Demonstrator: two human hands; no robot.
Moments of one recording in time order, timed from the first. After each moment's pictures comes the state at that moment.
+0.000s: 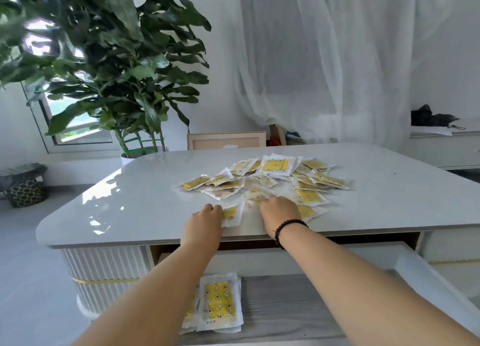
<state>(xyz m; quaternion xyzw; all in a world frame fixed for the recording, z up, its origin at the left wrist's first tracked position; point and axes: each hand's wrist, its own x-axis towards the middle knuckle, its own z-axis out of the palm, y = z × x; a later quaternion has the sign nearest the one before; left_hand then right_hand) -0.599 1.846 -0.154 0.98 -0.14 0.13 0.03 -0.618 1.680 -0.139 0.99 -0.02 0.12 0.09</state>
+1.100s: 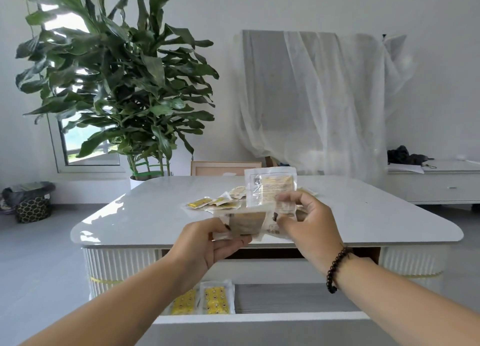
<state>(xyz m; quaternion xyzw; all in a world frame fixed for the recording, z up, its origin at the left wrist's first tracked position) -0.782 1.886 -0.055 0.53 -0.11 -0.20 0.82 -0.822 1.704 -0.048 0.76 0.01 0.32 -0.57</state>
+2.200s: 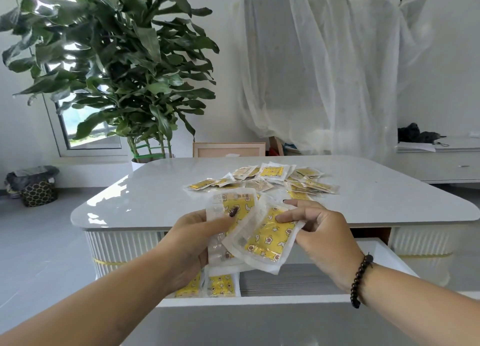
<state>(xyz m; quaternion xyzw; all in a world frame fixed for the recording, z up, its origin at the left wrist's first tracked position) -0.788 1.894 -0.067 0.64 -0.05 -0.16 0.75 -0.824 1.694 -0.090 0.77 0.03 0.25 -0.58</state>
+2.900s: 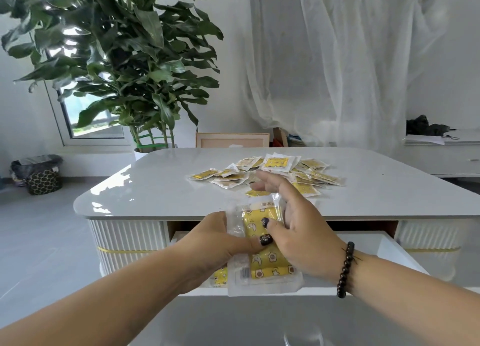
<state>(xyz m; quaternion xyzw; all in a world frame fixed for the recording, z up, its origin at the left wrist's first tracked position) -0.797 1.886 -0.074 0.71 -0.15 -0.22 0.65 -0.819 1.724 -0.084 0.83 0.18 0.19 -0.50</state>
